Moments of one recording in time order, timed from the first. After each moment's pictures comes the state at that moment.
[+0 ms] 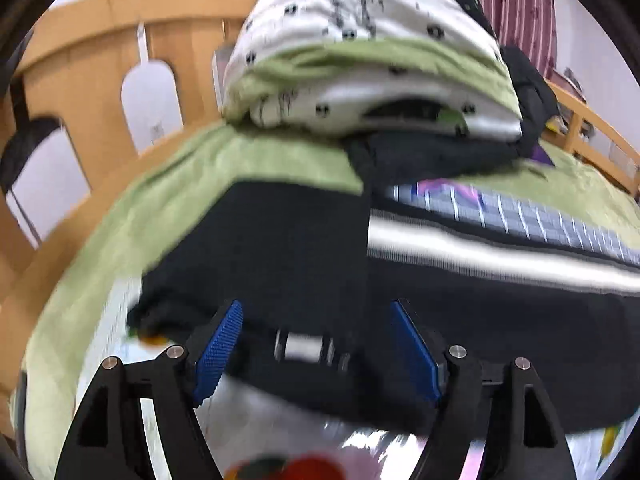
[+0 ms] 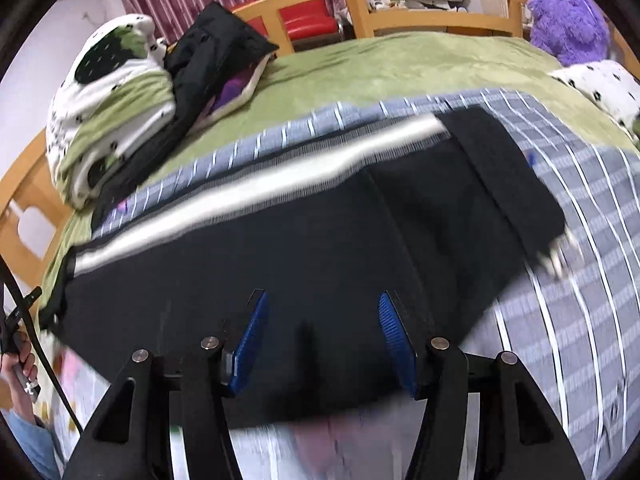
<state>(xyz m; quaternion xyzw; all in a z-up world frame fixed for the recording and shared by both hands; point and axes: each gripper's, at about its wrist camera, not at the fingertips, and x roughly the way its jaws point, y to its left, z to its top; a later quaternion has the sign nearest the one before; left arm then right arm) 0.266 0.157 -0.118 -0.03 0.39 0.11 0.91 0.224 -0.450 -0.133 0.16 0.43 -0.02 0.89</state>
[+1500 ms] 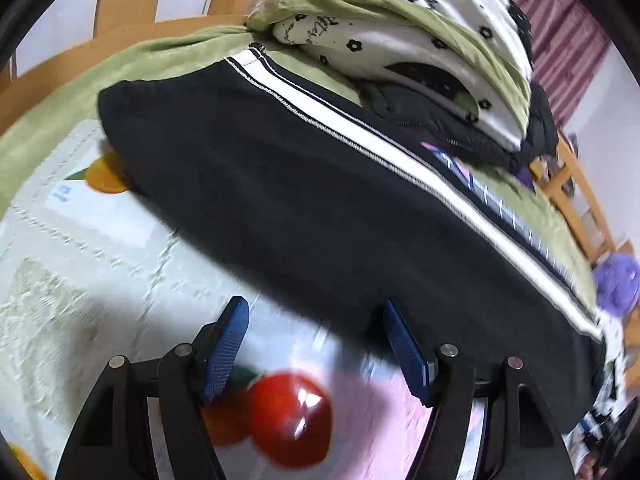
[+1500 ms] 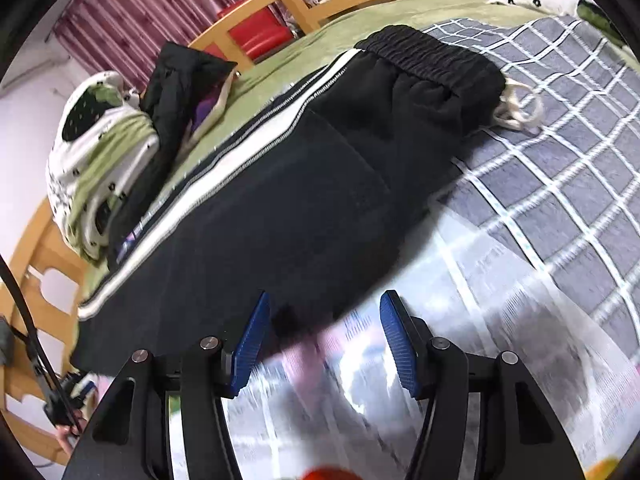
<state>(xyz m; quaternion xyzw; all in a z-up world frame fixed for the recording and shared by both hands) 0.239 0.192 -0.177 -0.24 0.42 0.06 0.87 0.175 -0.469 -0.184 0.31 0.39 -0.03 0.87</state>
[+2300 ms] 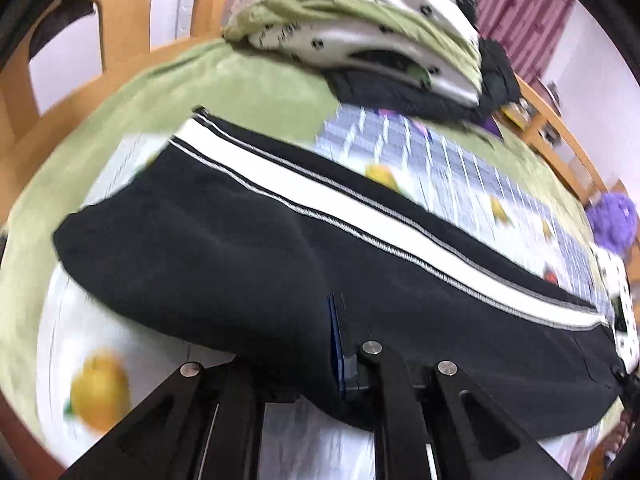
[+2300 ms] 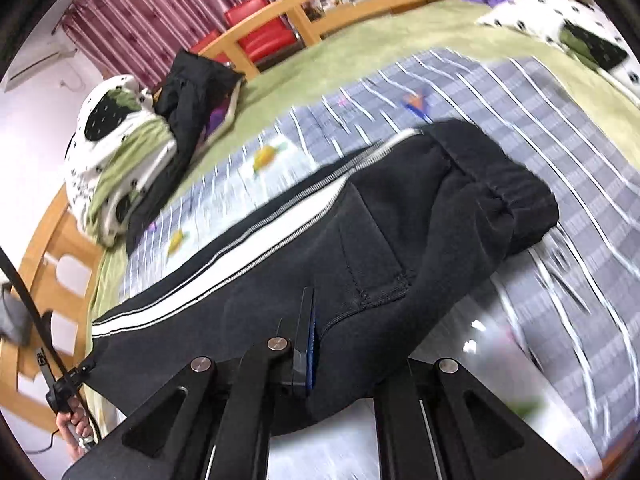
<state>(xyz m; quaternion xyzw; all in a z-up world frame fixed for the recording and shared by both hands) 0.125 0.165 -0.119 -0.15 0.47 0.02 0.87 0.080 -0.492 -0.116 0.29 0.41 -0.03 0.87</state>
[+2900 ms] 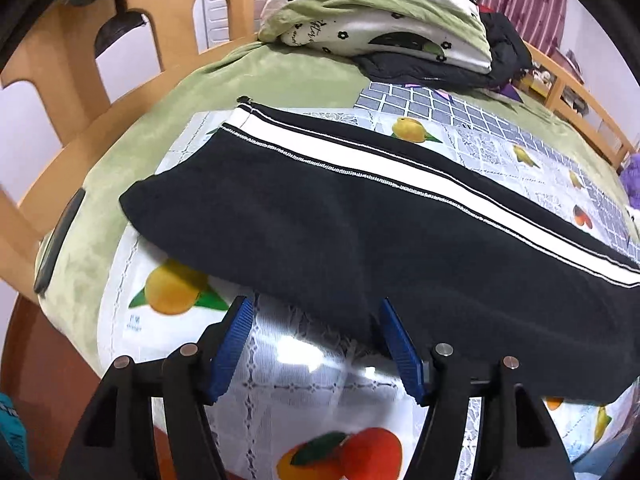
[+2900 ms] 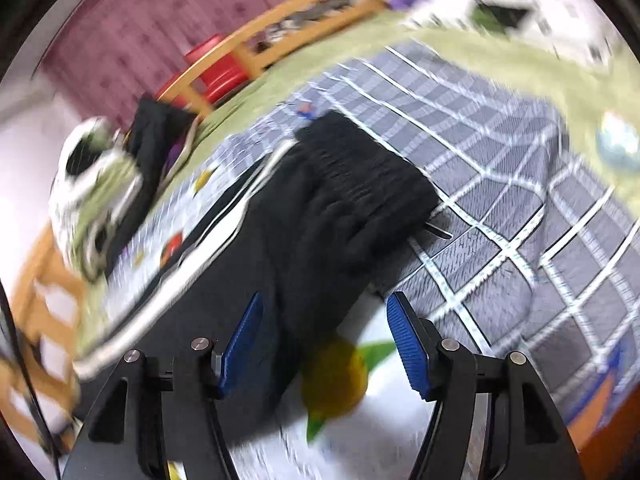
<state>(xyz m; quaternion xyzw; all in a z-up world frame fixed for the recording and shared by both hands) 0.046 0.150 -0.116 -0.08 0.47 0.11 0.87 -0.019 -0.568 -0.172 0.36 0.35 -0.09 0.86</state>
